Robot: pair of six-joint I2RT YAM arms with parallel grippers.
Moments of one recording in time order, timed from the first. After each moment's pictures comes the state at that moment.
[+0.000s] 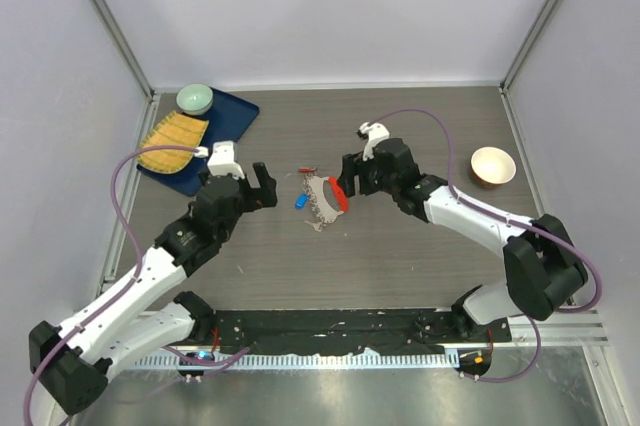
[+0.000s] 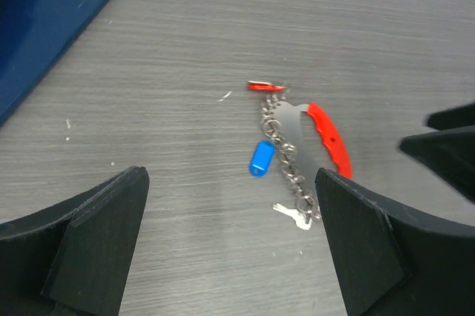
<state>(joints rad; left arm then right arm) -0.70 0.82 0.71 -0.24 -0.48 -0.43 0.62 1.44 0.88 0.03 -0.09 0.23</state>
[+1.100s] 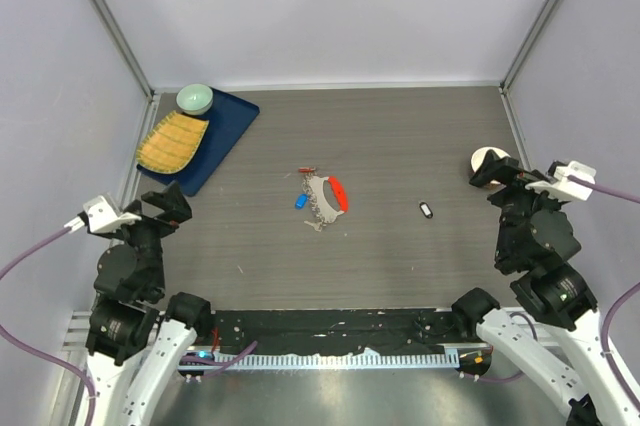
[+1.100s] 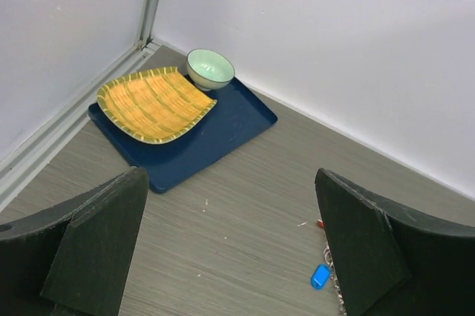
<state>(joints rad) -0.32 0.24 0.76 -0.46 -0.59 -0.38 0.57 0.46 0.87 -0.29 0.91 0.19</state>
